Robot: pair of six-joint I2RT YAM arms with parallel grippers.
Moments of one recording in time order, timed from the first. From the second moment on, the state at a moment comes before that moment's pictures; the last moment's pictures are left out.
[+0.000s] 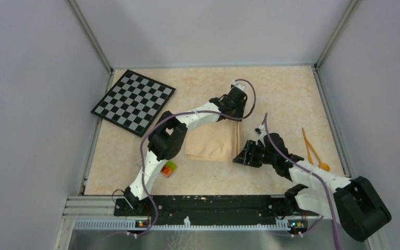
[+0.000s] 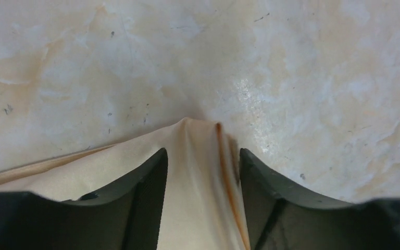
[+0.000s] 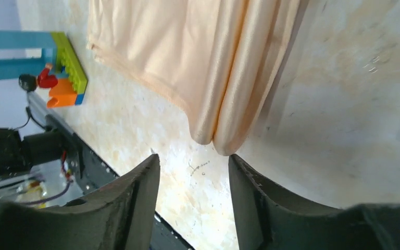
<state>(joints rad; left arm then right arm) -0.82 2.33 1.89 -0.39 -0.20 -0.42 0.51 1.09 0.23 0.20 -0.41 0.77</state>
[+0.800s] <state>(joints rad) -0.92 1.60 1.06 -0.12 0.22 -0.62 0.18 1.65 0.79 -0.03 -0.51 0.58</state>
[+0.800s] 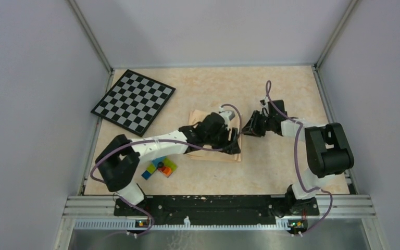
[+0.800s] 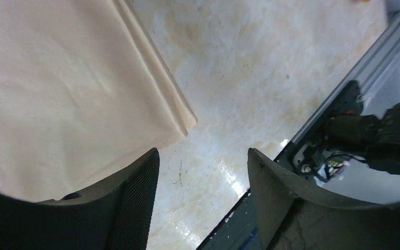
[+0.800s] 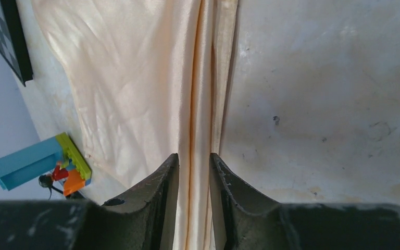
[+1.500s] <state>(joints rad) -1.07 1.89 1.23 -0.22 -0.04 -0.57 0.21 1.44 0.47 -0.02 -0.66 0.54</state>
